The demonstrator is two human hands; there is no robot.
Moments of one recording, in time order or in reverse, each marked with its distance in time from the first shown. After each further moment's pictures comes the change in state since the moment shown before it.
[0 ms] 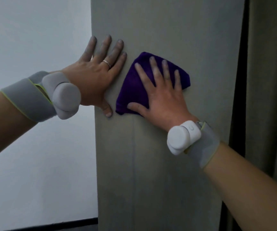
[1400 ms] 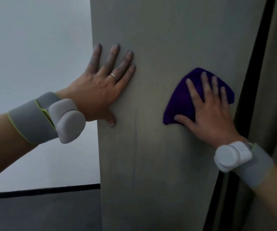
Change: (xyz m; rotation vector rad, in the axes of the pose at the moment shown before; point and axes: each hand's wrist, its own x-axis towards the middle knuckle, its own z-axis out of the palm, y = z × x) left_hand -0.072 0.086 0.037 -0.008 -0.028 0.063; right_hand -0.140 0.068 0.036 -0.030 -0.181 0.103
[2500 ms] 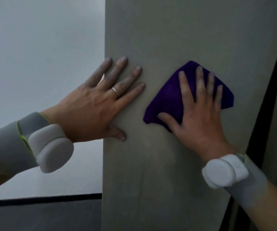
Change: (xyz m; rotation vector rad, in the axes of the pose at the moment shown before) left_hand -0.012 -0.019 0.021 -0.094 0.195 0.083; right_hand 0.047 -0.068 -0.010 0.065 0.148 0.004
